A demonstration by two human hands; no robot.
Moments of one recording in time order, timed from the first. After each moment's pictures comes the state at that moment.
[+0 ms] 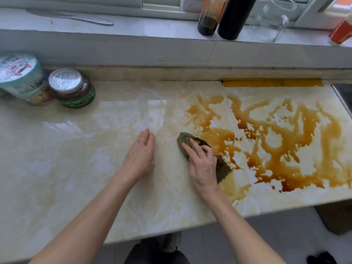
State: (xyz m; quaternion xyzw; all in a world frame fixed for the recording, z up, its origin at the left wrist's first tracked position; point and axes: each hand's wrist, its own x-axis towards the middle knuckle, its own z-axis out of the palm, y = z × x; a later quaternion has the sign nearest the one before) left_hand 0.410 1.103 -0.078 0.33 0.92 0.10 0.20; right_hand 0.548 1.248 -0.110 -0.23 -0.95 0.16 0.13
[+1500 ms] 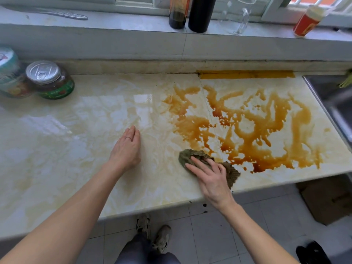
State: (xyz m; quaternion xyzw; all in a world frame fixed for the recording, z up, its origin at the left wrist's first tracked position) left_hand 0.456 1.118 -0.082 0.32 0.93 0.05 0.20; right_hand 0.689 1.308 -0.119 -0.13 -0.98 0.13 0.06
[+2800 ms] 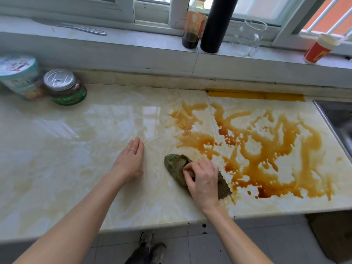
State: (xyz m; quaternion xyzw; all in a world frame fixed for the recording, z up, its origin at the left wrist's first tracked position) left_hand 0.452 1.120 -0.089 0.30 0.92 0.04 0.24; right_hand 0.615 1.291 -0.093 -0.20 -0.94 0.18 0.18
